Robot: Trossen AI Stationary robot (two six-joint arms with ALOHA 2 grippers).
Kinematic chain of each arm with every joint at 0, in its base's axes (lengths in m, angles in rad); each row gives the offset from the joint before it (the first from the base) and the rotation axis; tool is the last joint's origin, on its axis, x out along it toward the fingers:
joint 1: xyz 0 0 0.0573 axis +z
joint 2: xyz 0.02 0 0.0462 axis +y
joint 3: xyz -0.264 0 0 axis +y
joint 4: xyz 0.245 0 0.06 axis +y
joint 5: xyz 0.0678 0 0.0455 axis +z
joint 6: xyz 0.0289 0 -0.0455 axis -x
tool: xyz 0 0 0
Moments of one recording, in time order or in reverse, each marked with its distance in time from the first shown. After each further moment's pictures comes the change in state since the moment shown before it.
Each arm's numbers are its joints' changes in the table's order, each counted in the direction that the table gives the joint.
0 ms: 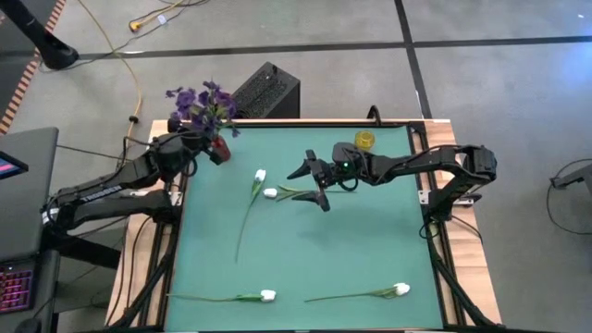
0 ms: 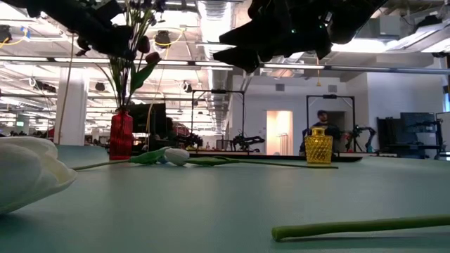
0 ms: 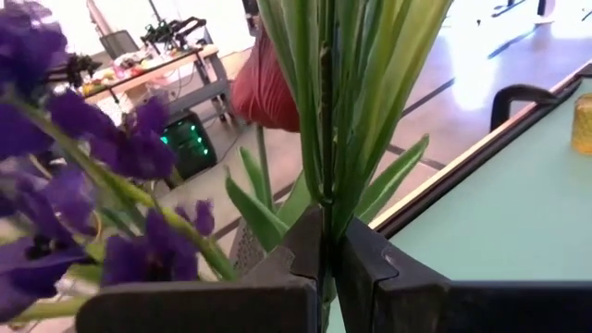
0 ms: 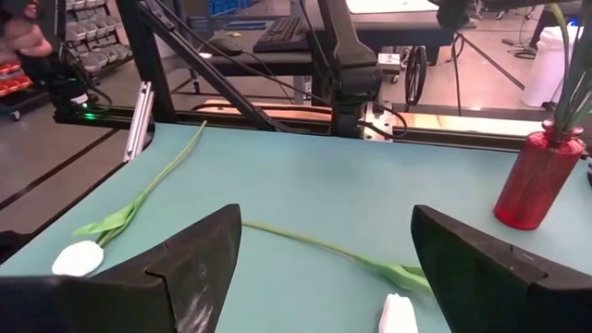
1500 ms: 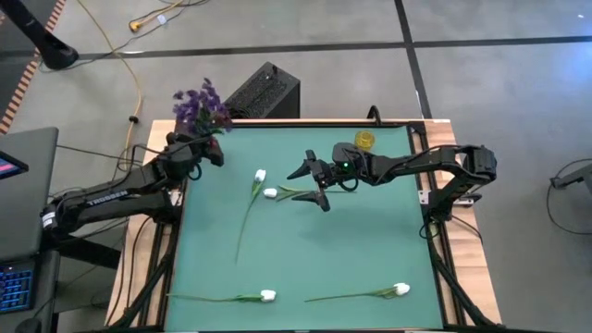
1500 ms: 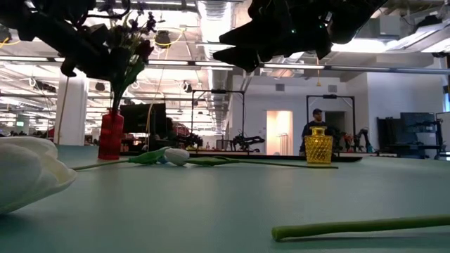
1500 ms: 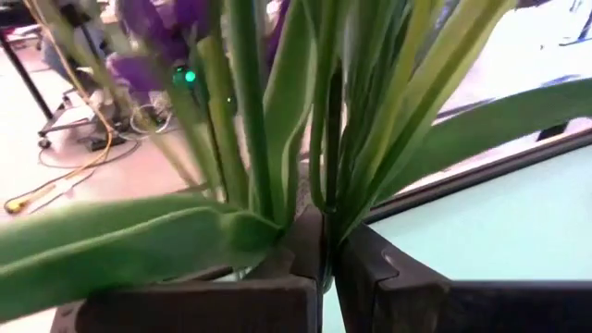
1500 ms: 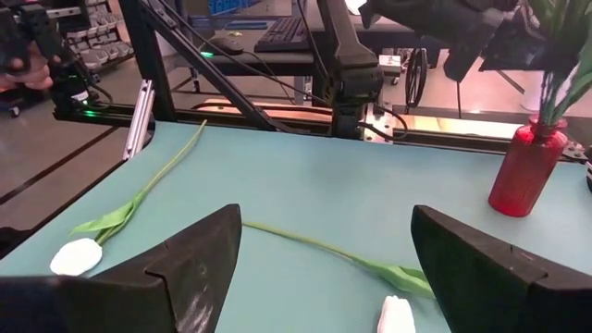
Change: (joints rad) left arm 0.014 -0.034 0.181 -0.016 0.097 0.339; right arm 0.000 0.000 0.000 -0.002 0.000 0.015
